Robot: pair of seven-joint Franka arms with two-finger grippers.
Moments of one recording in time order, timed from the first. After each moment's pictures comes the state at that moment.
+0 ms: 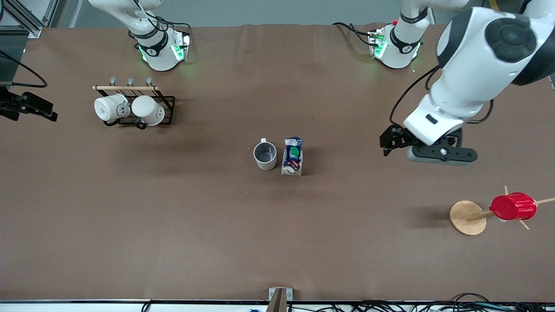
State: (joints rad) left arm -0.26 0.15 -0.08 -1.57 0.01 1.88 -0.22; right arm 0.00 0.01 -0.09 -1.57 -0.02 1.52 -0.07
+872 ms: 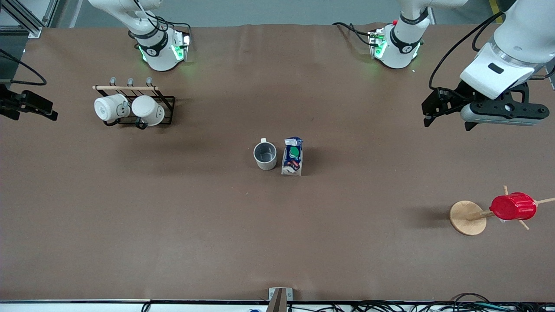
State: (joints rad) left arm -0.18 0.00 -0.08 -1.58 0.01 1.73 -0.15; right arm 0.00 0.01 -0.09 -1.56 0.00 1.52 -0.07
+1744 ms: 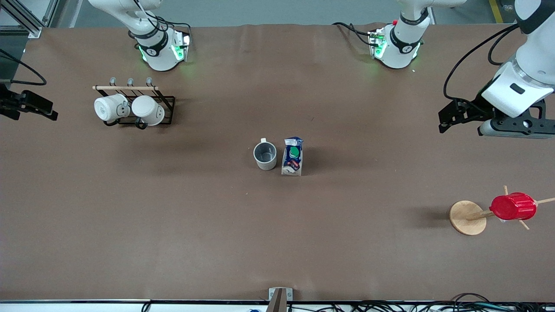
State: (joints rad) left arm -0.09 0.02 -0.08 -1.62 -0.02 1.72 -0.08; right arm 0.00 0.01 -0.09 -1.56 0.00 1.52 -0.07
